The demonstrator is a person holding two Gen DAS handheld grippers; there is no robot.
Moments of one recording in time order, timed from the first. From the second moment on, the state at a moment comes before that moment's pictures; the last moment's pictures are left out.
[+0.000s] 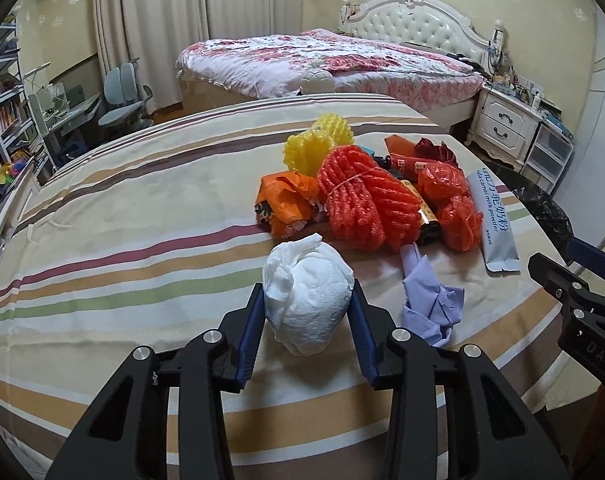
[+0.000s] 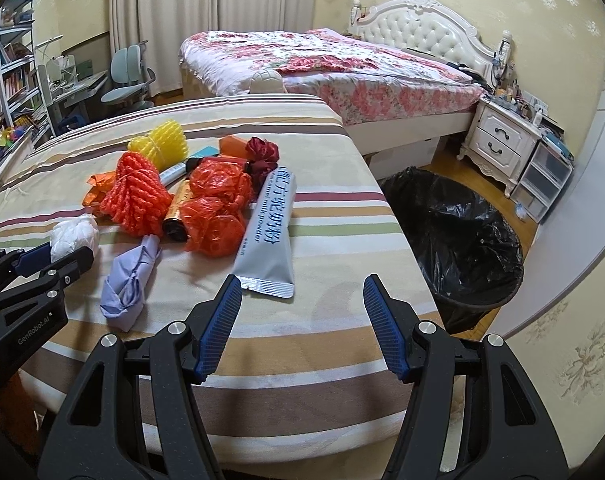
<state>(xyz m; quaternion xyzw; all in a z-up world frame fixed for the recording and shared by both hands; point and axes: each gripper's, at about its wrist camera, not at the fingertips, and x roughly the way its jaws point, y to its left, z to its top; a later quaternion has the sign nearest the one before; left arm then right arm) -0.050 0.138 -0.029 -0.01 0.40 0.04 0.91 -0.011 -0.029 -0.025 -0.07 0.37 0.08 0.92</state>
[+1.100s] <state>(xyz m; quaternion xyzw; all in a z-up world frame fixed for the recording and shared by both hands) -0.085 0.211 -0.012 -0.03 0.36 0.13 0.92 -0.027 0.063 -0.044 -0.10 0.40 0.18 0.89</state>
